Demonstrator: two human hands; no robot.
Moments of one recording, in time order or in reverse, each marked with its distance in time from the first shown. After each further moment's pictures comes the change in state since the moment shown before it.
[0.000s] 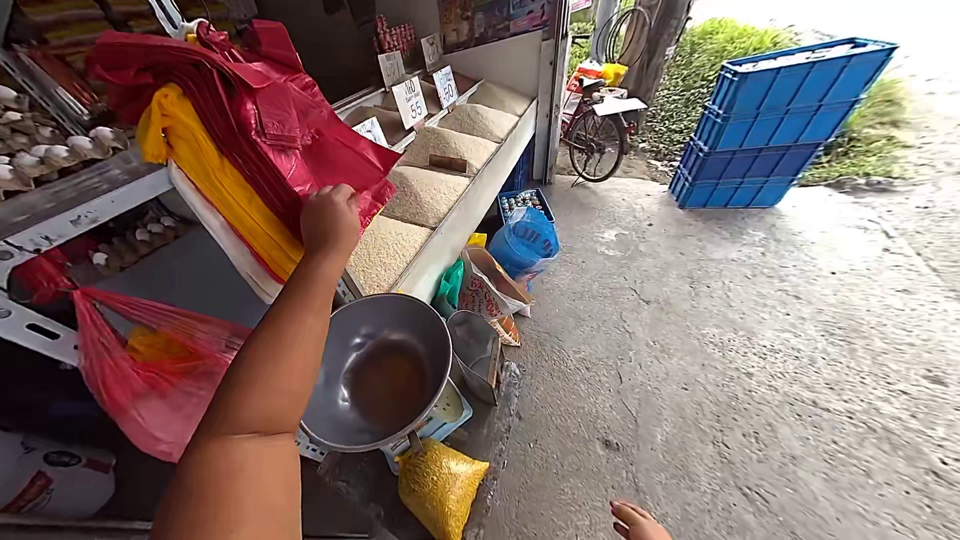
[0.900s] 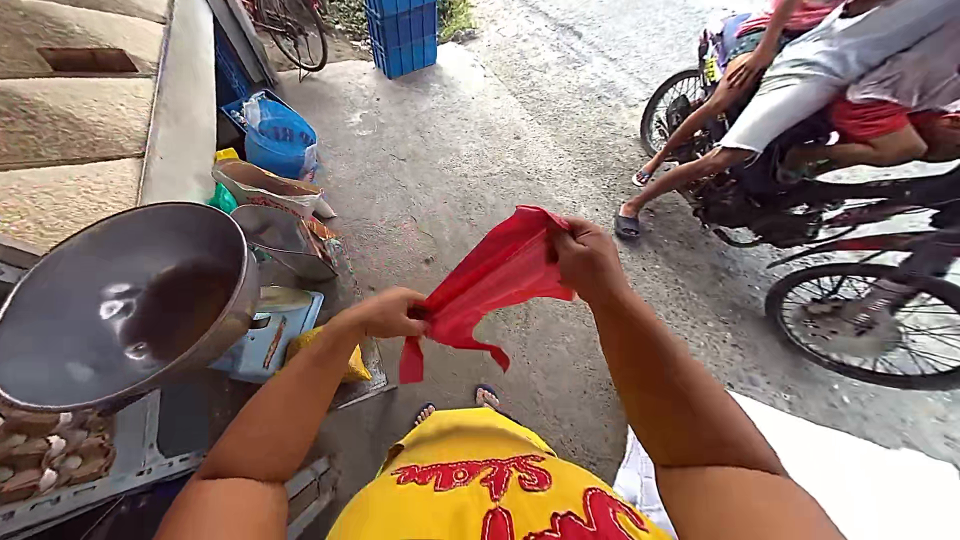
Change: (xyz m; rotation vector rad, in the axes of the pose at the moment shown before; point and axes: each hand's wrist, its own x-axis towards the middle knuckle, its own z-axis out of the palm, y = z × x) left_hand -0.382 0.130 0.074 -0.760 -1.641 1.000; right_hand -0.296 0.016 -0.086 -0.313 0.761 -0.705
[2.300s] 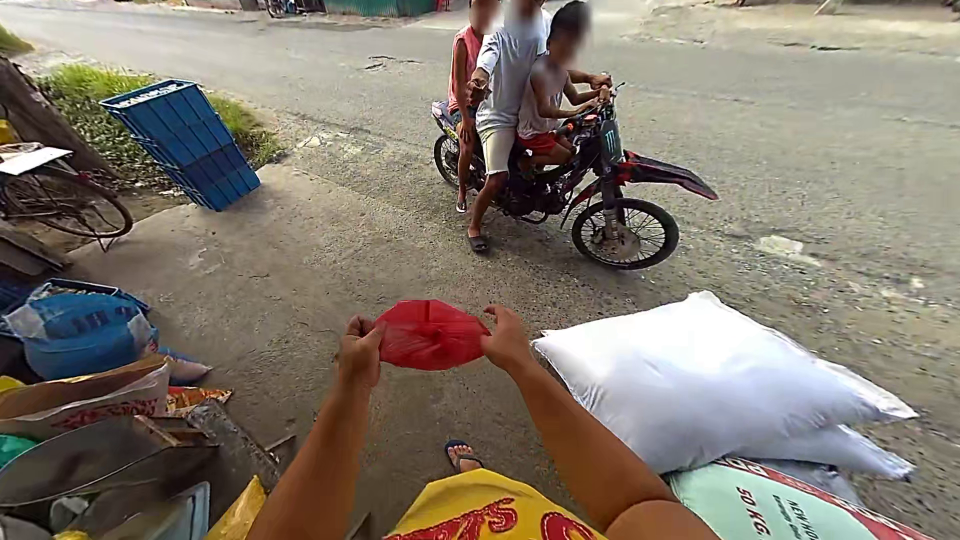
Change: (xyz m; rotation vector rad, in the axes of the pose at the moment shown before) left_hand 0.160 0.129 0.073 -0.812 0.584 0.319; right_hand -0.095 0.111 -0.087 -0.033 0.220 0.498
